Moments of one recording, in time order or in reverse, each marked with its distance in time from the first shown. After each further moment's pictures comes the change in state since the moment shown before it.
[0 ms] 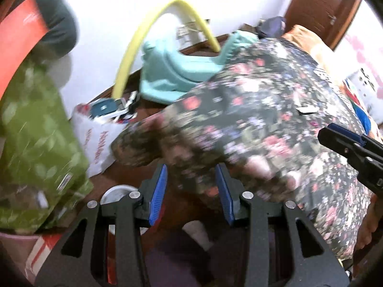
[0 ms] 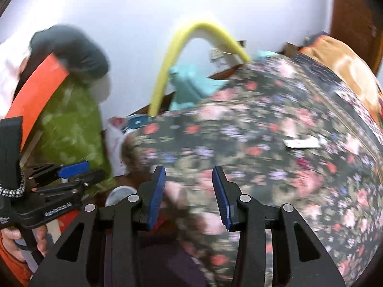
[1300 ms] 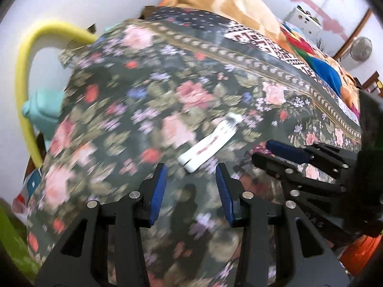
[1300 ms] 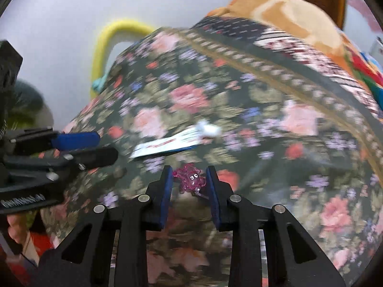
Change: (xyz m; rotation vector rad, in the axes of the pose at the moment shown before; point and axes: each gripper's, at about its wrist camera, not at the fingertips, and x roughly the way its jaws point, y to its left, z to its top) left arm 0.136 -0.250 0.109 0.425 0.112 -0.256; right arm 0.034 -0.220 -0.014 0.217 -0.003 -0.129
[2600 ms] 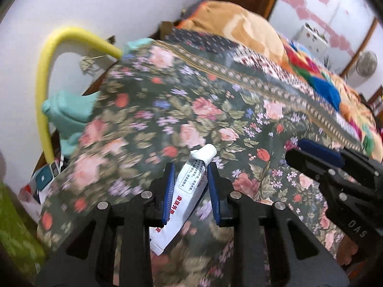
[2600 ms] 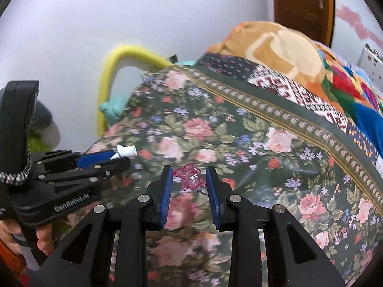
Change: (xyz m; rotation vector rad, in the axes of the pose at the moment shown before) left arm -0.071 0.016 -0.030 -0.091 -0.121 0.065; right arm -0.067 0.049 0.011 -0.013 -0.118 -0.009
